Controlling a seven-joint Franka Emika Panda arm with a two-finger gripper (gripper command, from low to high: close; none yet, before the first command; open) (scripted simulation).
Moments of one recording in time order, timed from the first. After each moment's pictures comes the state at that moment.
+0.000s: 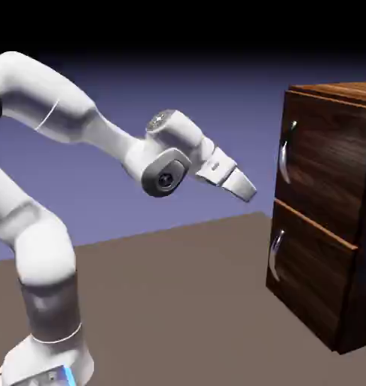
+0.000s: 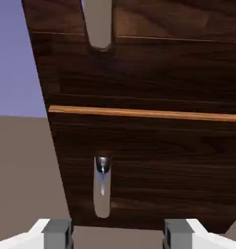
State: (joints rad) arm 0.09 -0.49 -0.08 -2.79 0.12 3.02 0.81
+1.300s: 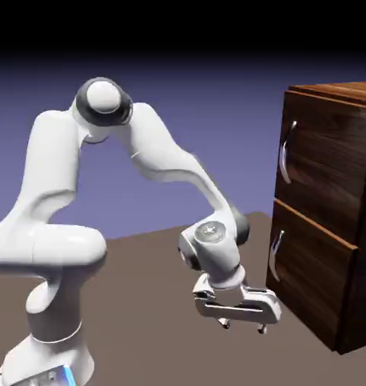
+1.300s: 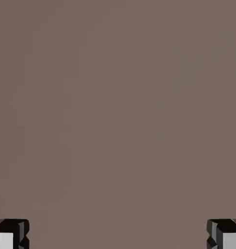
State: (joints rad) arm 1.20 0.67 -1.24 -2.57 1.81 2.71 1.79
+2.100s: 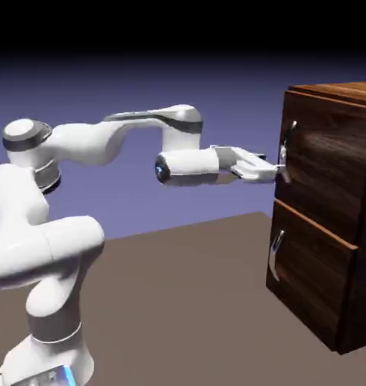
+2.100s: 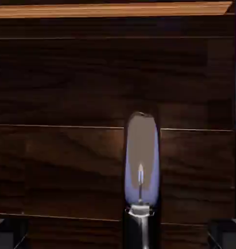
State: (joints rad) arm 1.79 1.31 -1.86 -2.41 2.76 2.55 2.34
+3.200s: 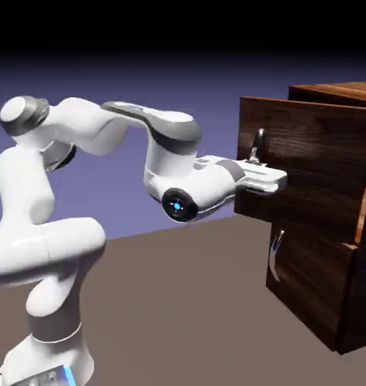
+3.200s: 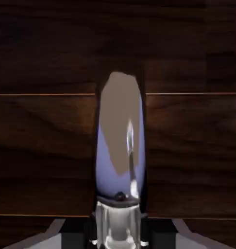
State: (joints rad) arm 1.64 1.06 -2.22 -2.76 2.32 1.37 2.09
